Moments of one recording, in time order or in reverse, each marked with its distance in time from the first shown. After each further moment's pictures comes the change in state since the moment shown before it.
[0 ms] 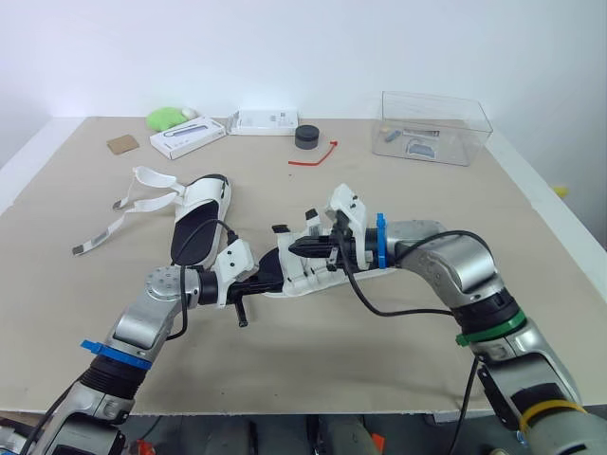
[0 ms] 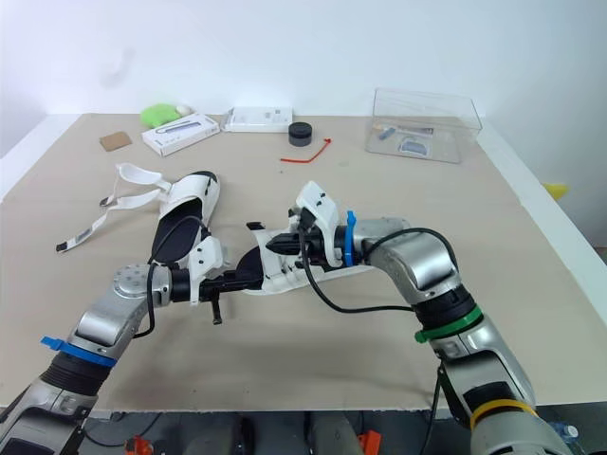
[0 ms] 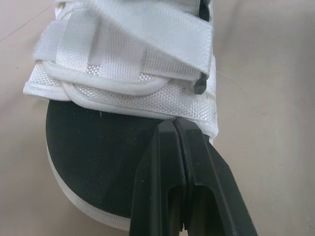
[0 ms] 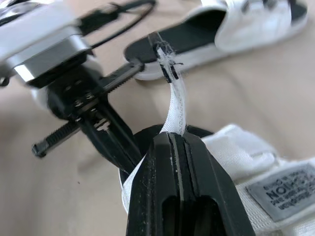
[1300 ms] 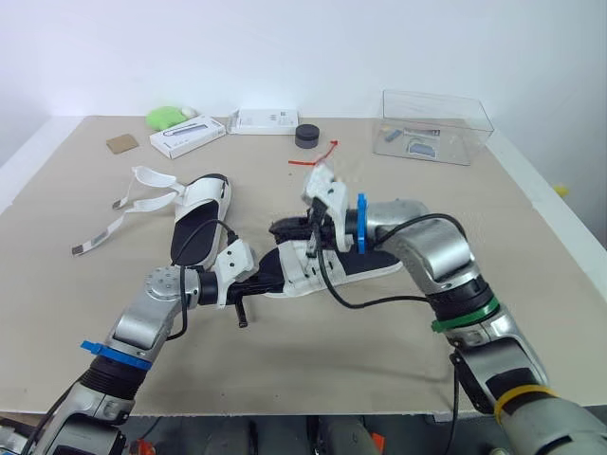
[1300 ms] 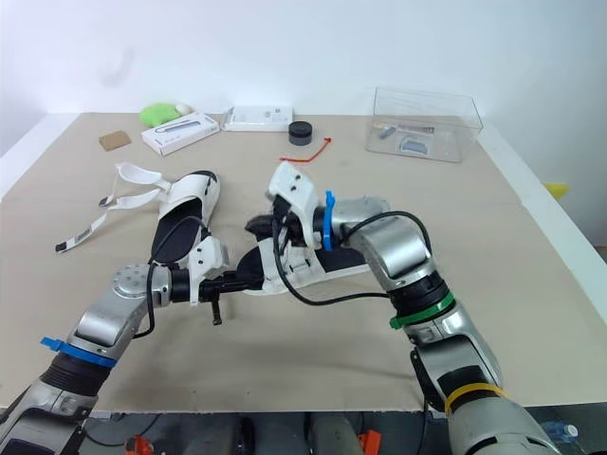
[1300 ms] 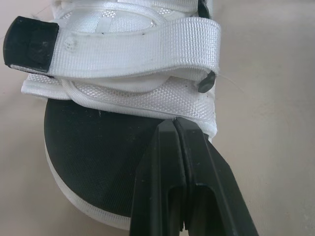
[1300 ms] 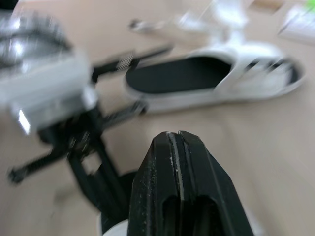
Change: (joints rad) left arm 0.008 -0.003 0.006 -0.013 -0.001 0.006 -0.001; right arm -0.052 0.086 0.063 -0.005 -0.241 -0.211 0.131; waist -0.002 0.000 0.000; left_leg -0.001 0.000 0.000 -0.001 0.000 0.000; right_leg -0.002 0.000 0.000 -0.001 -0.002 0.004
